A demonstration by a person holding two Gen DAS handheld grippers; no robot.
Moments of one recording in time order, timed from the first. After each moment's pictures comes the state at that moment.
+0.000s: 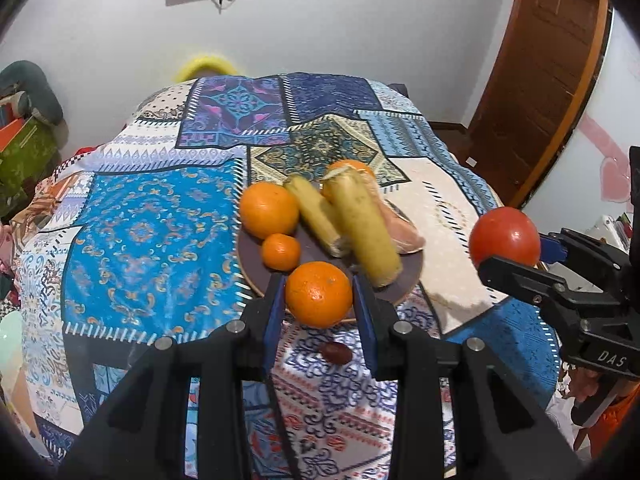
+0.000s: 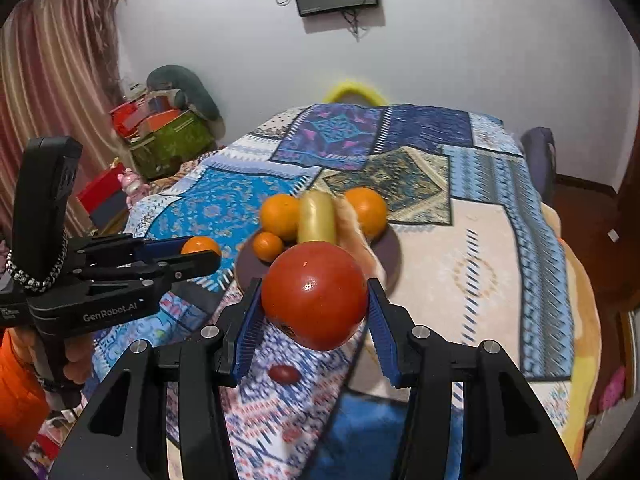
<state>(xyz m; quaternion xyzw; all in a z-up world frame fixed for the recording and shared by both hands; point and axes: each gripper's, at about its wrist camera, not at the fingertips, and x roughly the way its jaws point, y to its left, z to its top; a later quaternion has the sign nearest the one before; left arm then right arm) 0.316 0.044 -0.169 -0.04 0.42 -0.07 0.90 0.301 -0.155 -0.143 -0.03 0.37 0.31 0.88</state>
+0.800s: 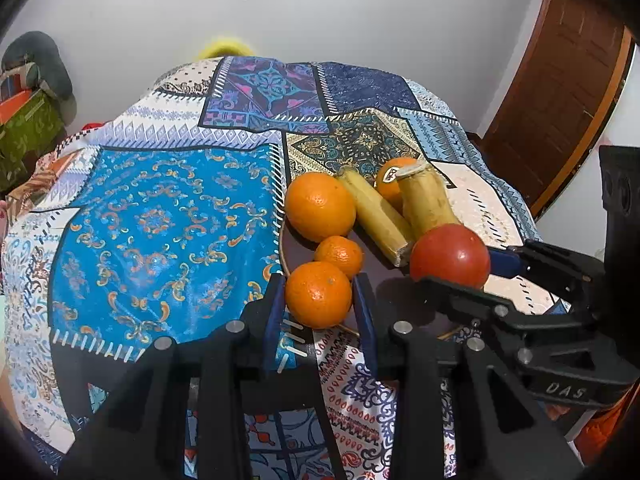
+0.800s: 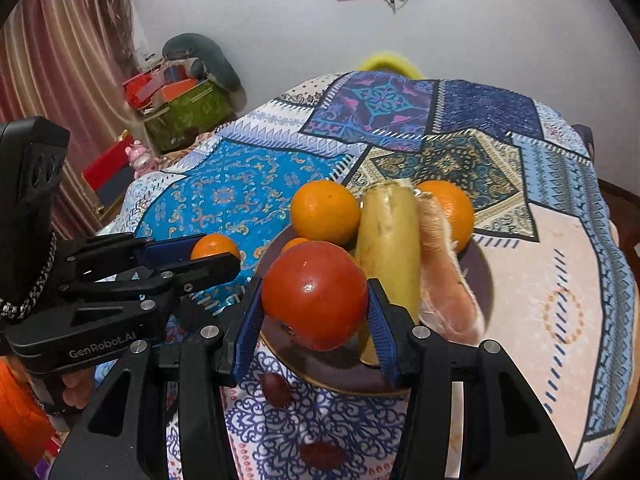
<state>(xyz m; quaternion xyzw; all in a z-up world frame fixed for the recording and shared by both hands) 0.349 0.087 -0.207 -0.07 0.43 -0.05 0.90 0.343 -0.077 -0.185 -0.05 0.40 0.35 0.85</state>
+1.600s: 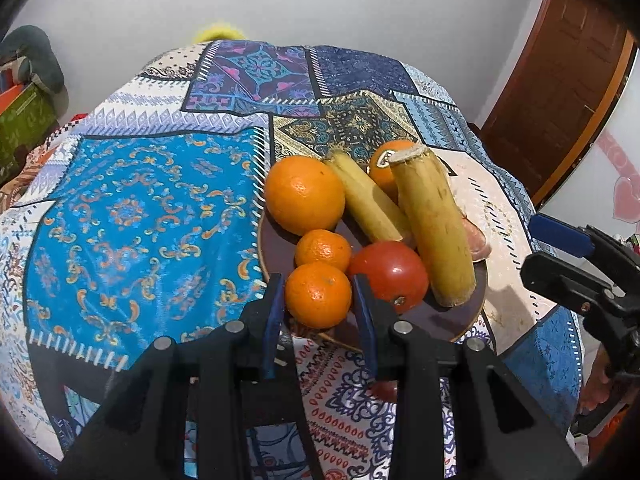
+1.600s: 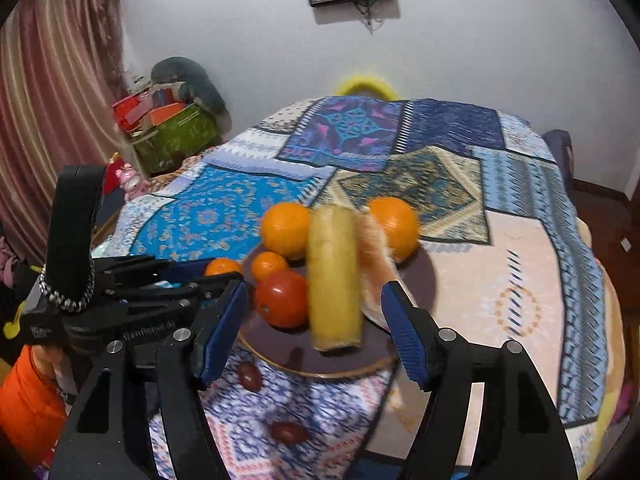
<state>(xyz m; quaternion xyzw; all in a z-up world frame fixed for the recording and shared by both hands) 0.364 0.072 -0.225 -0.07 0.44 -0.06 0.89 0.338 -0.124 -0.167 -0.03 0.37 0.32 0.87</state>
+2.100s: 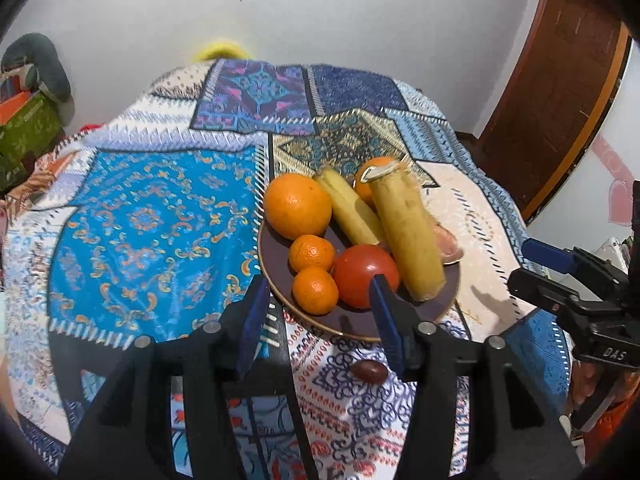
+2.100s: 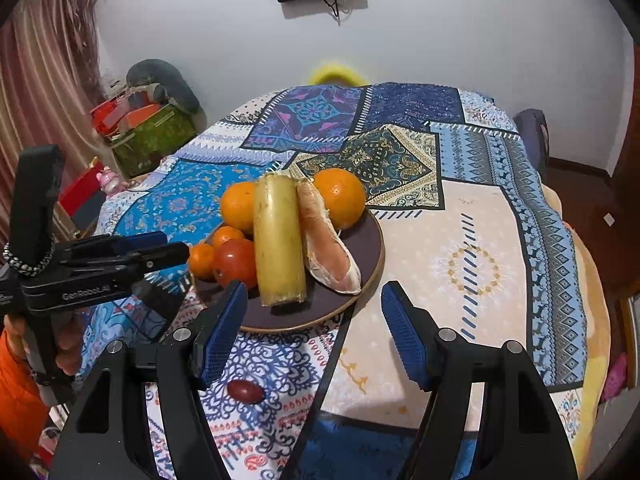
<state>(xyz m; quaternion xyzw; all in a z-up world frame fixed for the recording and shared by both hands) 0.332 0.069 -0.192 -0.07 0.42 -0.06 0.90 0.326 -0.161 -0.171 -0.02 0.39 0.28 0.88</state>
